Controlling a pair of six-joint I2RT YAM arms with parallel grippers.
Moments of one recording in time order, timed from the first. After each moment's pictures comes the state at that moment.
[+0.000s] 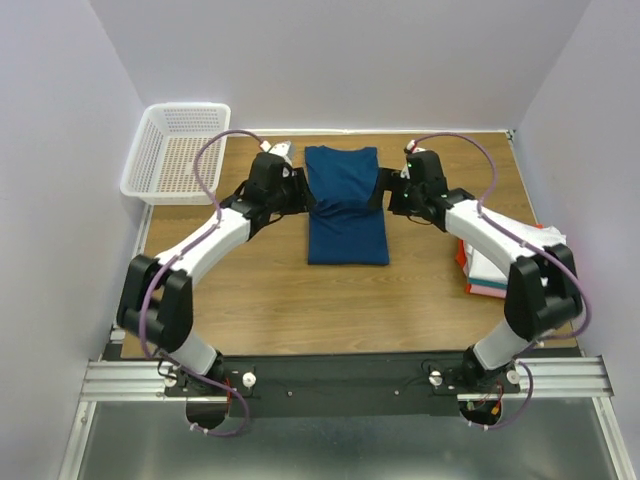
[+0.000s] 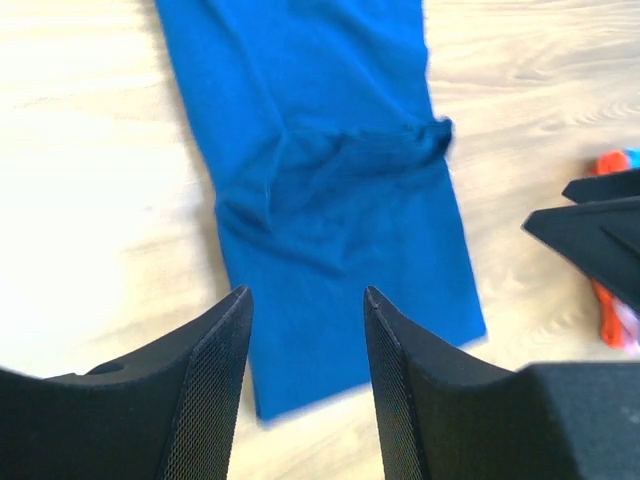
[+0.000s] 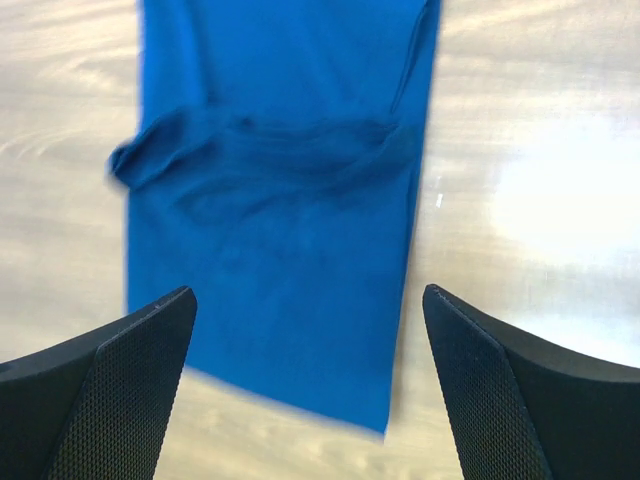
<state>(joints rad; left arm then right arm) -0.43 1.60 1.17 -0.15 0.11 -0.48 0.39 1.66 1.20 -0.27 -0.02 0.43</state>
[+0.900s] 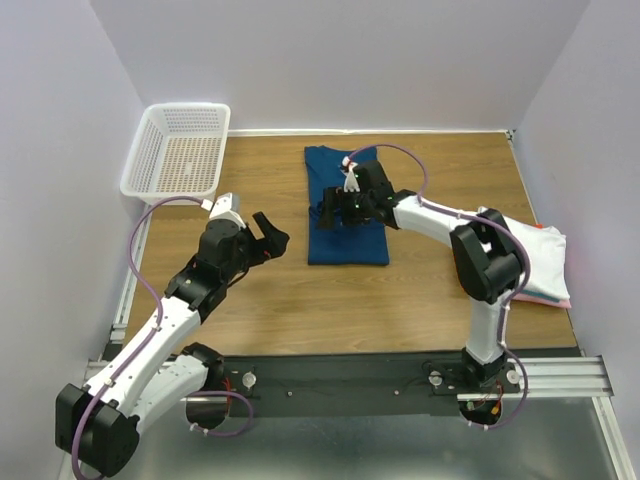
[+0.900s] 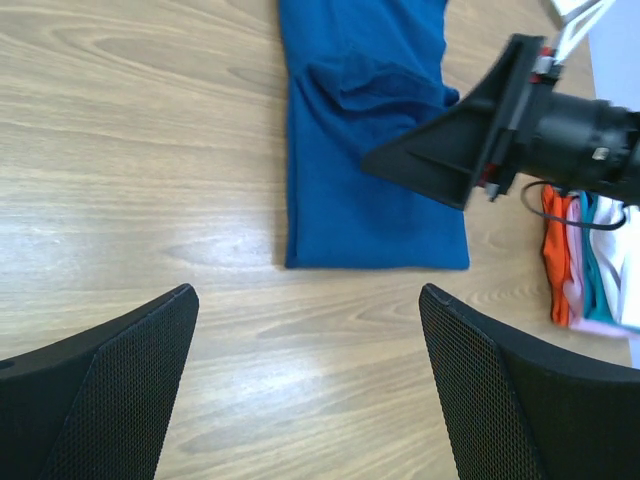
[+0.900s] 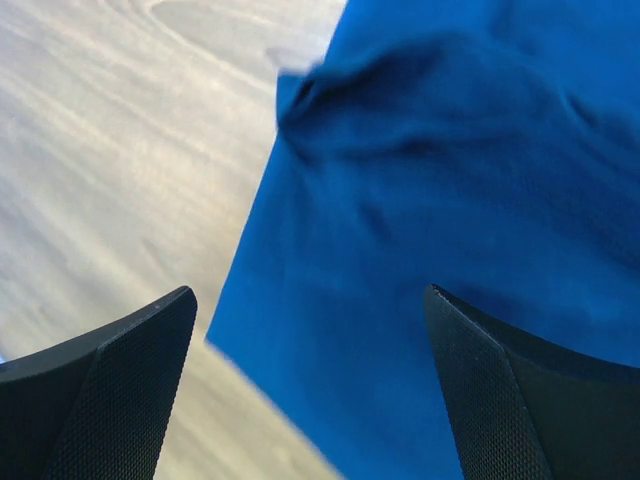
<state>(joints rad) -0.45 0.84 0.62 -0.21 -0.05 -0.68 0.56 1.94 1.33 -0.14 -0.31 0.38</state>
